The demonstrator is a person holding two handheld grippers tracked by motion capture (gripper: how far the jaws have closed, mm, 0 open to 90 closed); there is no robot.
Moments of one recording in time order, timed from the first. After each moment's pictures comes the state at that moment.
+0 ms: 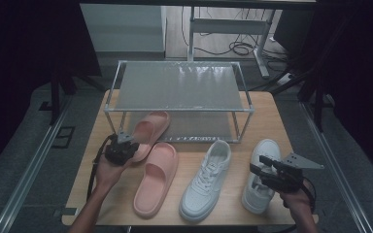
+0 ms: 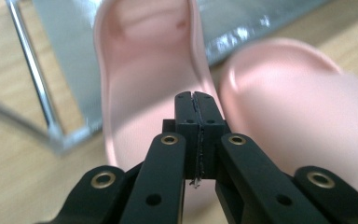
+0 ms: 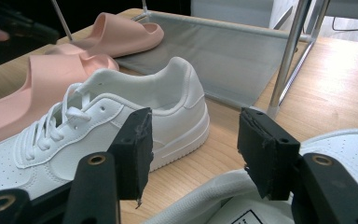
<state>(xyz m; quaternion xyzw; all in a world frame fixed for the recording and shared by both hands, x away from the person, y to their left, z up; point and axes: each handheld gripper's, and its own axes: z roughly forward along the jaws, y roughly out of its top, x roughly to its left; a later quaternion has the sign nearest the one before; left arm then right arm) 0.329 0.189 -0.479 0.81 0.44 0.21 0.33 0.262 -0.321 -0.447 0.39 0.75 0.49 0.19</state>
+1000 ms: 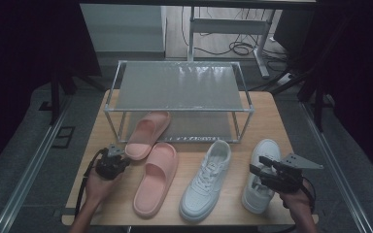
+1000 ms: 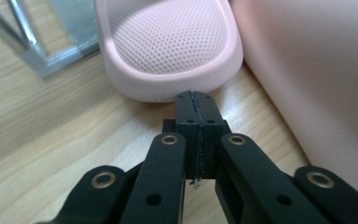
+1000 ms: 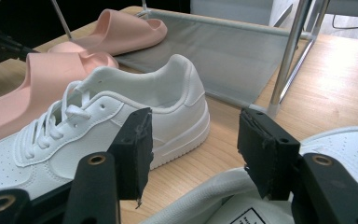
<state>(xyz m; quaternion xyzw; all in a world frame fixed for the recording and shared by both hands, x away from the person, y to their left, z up) 0.312 0.211 -0.512 0.81 0.46 0.17 0.31 0.262 -0.320 -0.448 0.40 0.75 0.49 0.19</state>
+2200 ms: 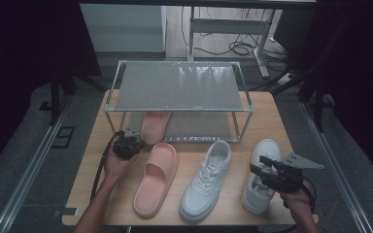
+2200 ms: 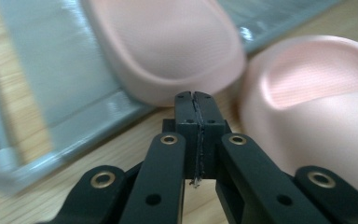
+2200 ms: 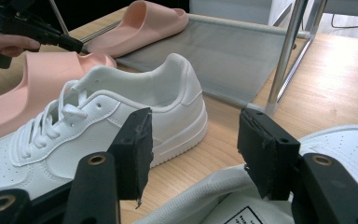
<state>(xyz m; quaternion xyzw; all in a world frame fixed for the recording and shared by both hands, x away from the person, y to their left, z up) 0.376 0.183 -0.511 0.81 0.45 0.18 0.33 0.263 -0.322 -0.449 0.40 0.75 0.49 0.19</state>
